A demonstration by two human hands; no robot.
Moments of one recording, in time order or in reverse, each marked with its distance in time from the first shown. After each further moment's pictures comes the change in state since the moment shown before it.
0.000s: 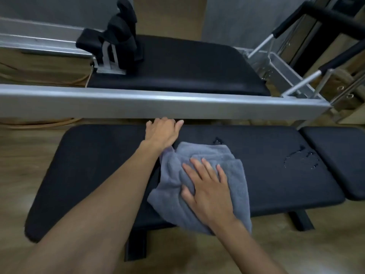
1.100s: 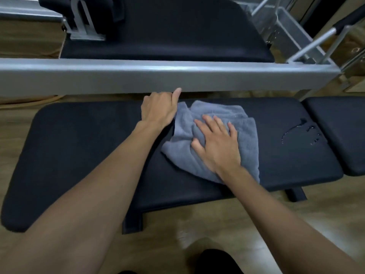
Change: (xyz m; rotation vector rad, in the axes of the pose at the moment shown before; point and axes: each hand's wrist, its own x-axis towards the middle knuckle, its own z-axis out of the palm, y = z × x) left_hand 0.012 0.030 0.022 -0.071 0.150 -0.022; right_hand 0.057 0.070 0.002 -0.010 0.044 0.078
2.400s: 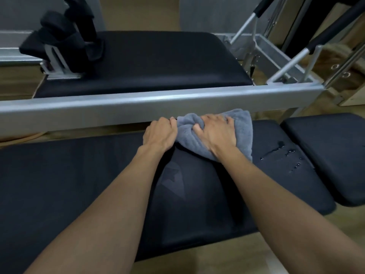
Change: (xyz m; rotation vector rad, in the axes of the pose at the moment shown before) left_hand 0.041 0.091 0.055 -0.167 -0.092 -0.194; right_hand 0.116 0.123 -0.006 0.003 0.042 0.131
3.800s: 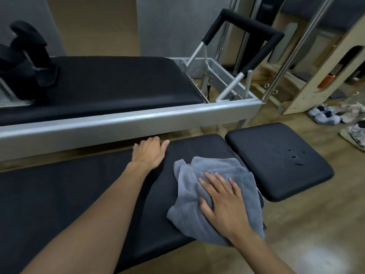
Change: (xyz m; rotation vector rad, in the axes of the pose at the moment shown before) left_hand -0.015 0.087 0.042 0.251 -0.171 0.238; right_hand -0.192 0.113 -0.044 0.019 -0.032 0.034
